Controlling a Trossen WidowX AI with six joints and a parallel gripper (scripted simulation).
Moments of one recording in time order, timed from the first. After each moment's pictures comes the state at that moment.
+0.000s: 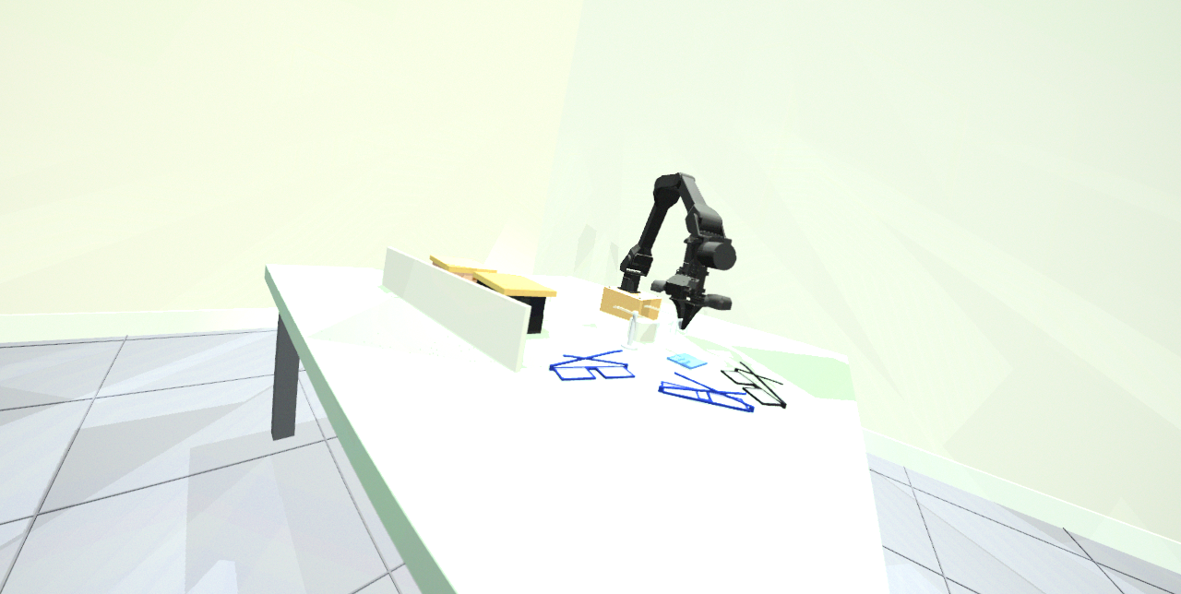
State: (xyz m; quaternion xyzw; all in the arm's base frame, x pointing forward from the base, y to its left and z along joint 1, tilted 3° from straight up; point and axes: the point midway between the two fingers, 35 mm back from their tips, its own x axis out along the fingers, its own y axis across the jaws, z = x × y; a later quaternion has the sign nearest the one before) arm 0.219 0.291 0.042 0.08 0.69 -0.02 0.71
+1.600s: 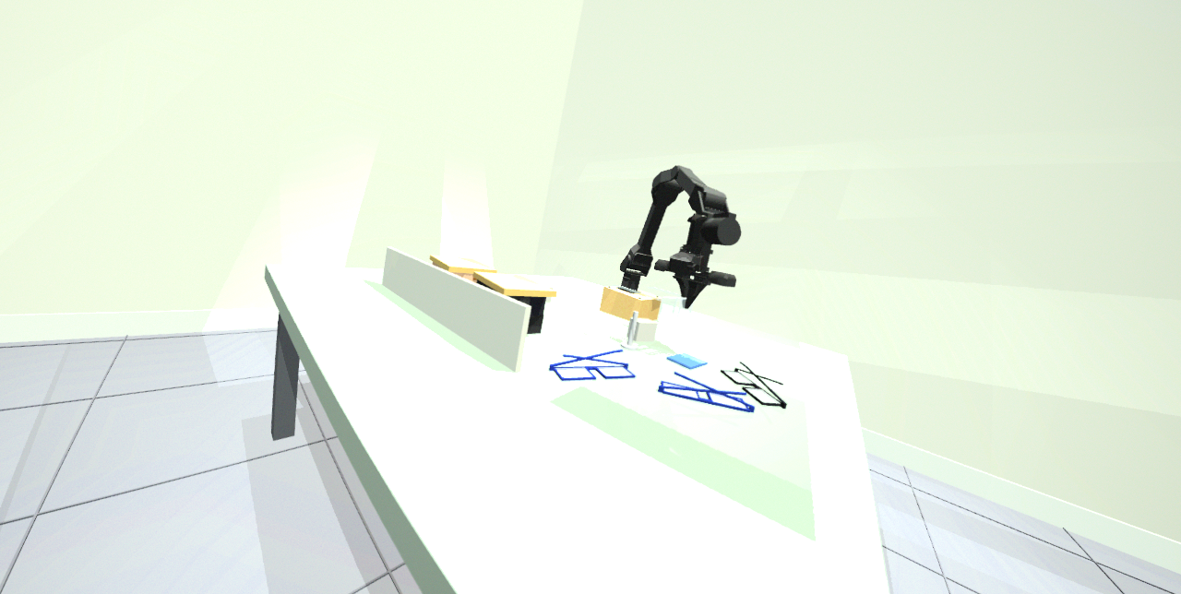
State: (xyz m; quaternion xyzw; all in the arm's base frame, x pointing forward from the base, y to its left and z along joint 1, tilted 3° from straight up) arm 0.221 0.286 0.093 0.08 0.70 -0.03 0.71
